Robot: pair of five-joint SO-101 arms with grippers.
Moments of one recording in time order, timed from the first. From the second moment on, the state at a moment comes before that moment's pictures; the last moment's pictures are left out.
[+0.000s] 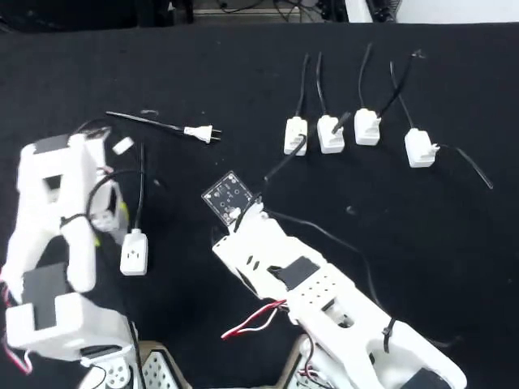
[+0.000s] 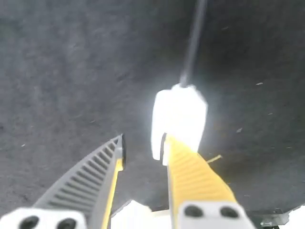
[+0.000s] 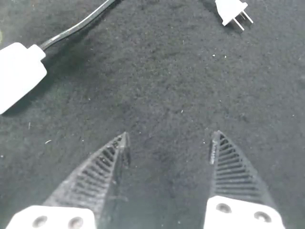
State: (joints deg) left arm -20.9 -1.6 21.8 85.2 -12.8; right arm -37.4 -40.1 77.9 15.9 8.0
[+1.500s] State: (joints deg) left arm -10.5 -22.6 52.9 60.2 -12.8; right arm -37.4 -40.1 77.9 15.9 8.0
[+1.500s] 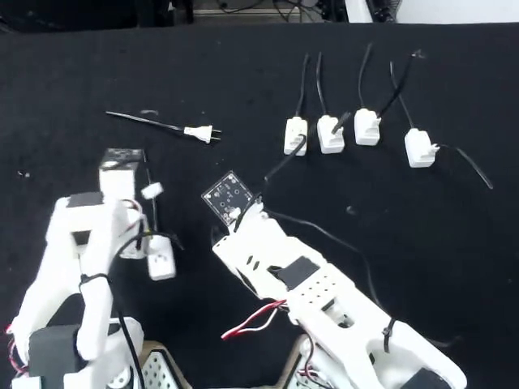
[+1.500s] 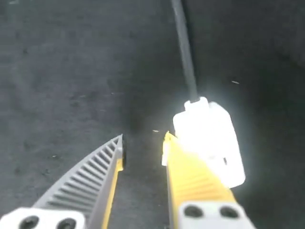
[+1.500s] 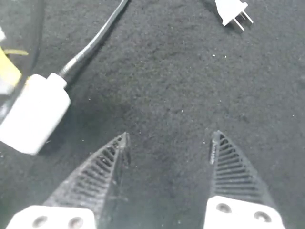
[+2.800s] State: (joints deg) left arm -0.9 -23.7 52.2 66.9 -3.6; right arm -35.3 -40.1 77.9 15.9 8.0
